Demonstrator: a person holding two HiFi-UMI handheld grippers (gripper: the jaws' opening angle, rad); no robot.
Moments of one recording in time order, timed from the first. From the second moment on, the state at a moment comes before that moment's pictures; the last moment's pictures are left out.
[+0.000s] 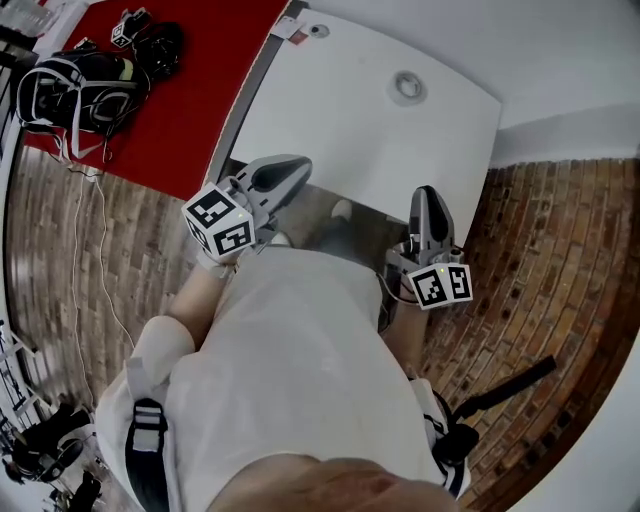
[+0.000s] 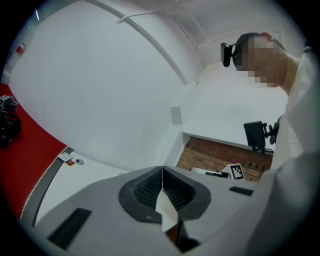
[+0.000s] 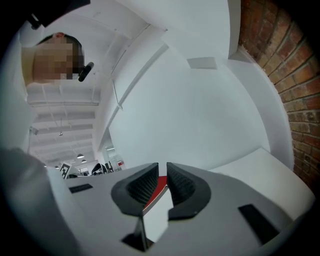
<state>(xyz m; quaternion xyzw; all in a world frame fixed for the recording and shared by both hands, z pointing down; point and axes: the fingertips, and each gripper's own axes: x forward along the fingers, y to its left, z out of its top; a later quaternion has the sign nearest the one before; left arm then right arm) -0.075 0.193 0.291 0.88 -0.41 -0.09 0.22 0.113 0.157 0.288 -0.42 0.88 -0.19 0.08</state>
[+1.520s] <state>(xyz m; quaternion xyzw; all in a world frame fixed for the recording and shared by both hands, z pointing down) 0.021 -0.029 0.357 0.80 -0.51 -0.06 0.31 0.198 -0.142 0.321 -0.32 0.93 -0.18 -0.04</state>
